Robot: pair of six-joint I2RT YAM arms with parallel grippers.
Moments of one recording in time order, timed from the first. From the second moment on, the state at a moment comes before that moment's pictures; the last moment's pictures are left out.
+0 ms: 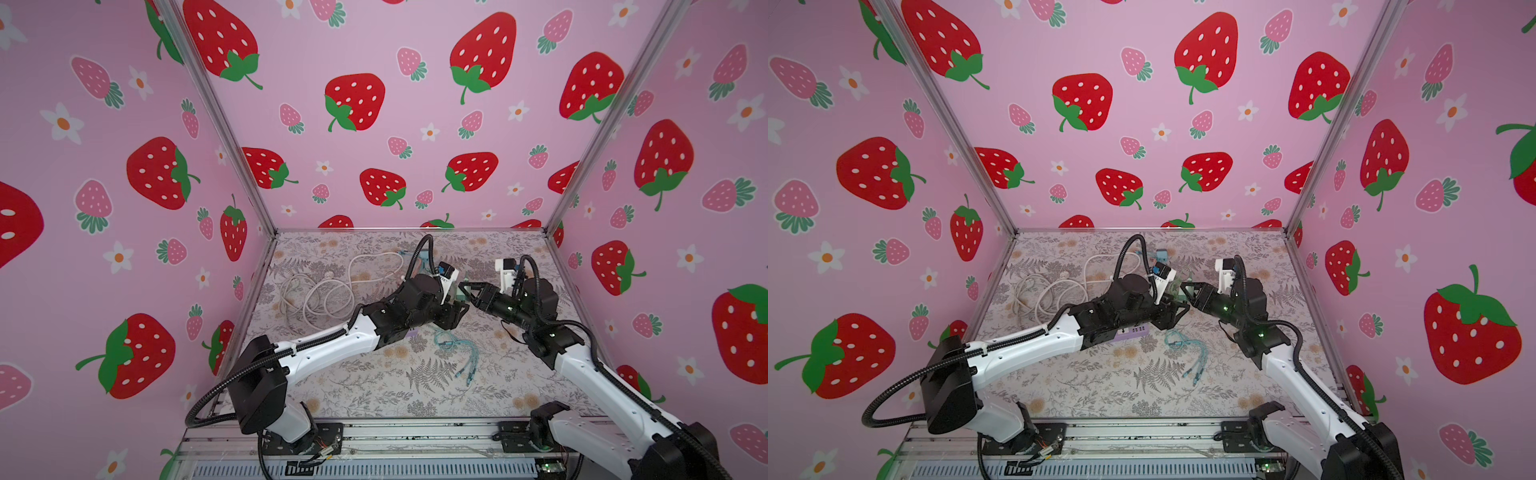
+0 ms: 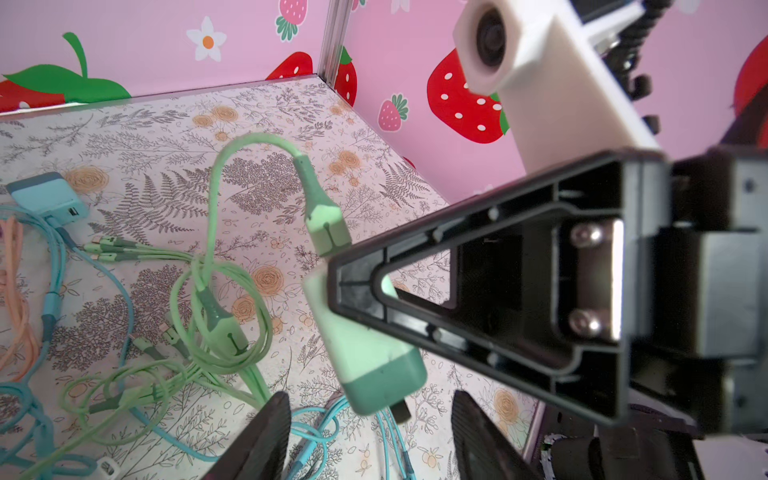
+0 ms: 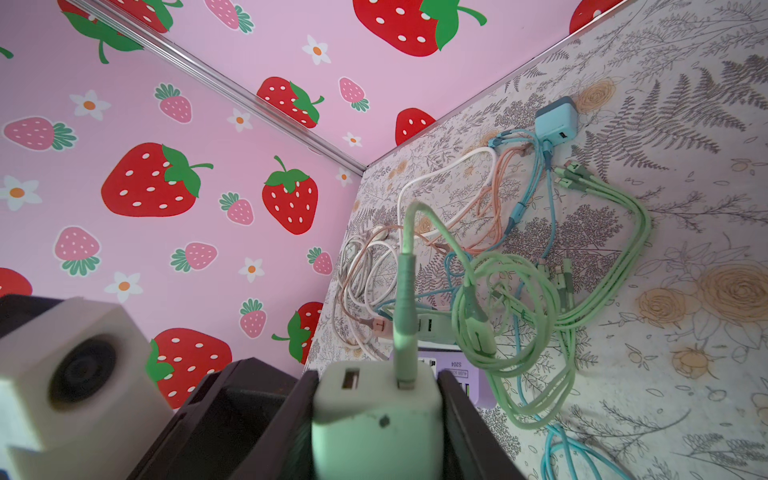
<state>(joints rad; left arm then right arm) -0.95 1.55 1.18 -0.07 0.06 -0.36 0.46 1.00 0.65 0.11 -0.47 0.84</state>
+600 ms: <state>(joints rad) -0.96 1.57 1.18 0.00 -0.01 -0.42 0.46 0.99 0.63 0.15 -0.50 0.88</state>
